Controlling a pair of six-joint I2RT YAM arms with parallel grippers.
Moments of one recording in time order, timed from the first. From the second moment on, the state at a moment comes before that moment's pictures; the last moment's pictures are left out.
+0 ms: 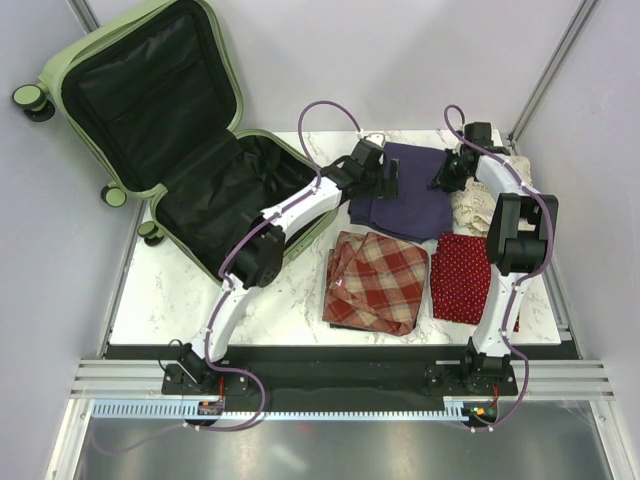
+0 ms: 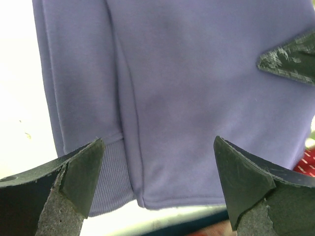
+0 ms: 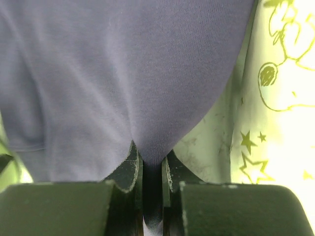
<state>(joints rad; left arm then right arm) -0.72 2.44 2.19 -0.41 -0.07 -0.46 -0.07 2.14 1.72 -0.57 -0.25 0.31</state>
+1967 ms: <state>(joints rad) -0.30 1.58 1.85 -0.66 0.06 -0.48 0.25 1.96 2.37 -0.69 -0.24 0.56</state>
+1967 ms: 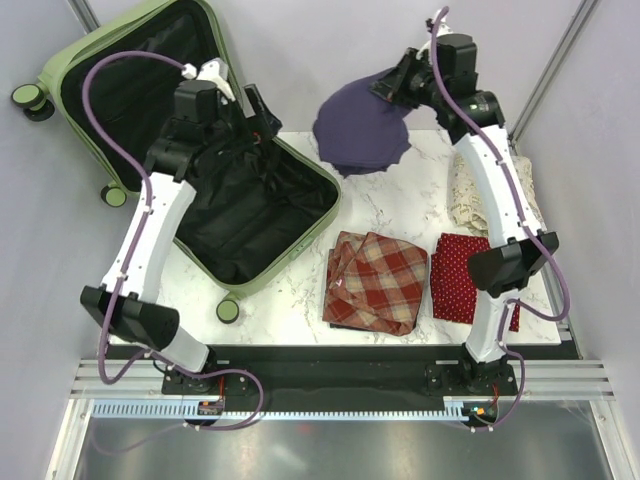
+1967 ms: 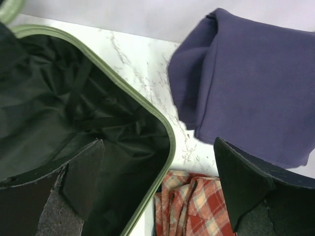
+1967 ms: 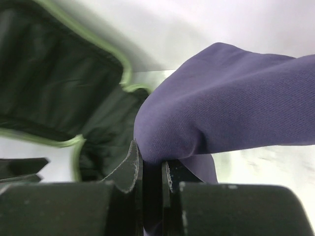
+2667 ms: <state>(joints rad) -0.06 1.28 1.70 -0.79 0.00 -0.43 0.69 2.13 1.96 -0.12 -0.32 0.80</state>
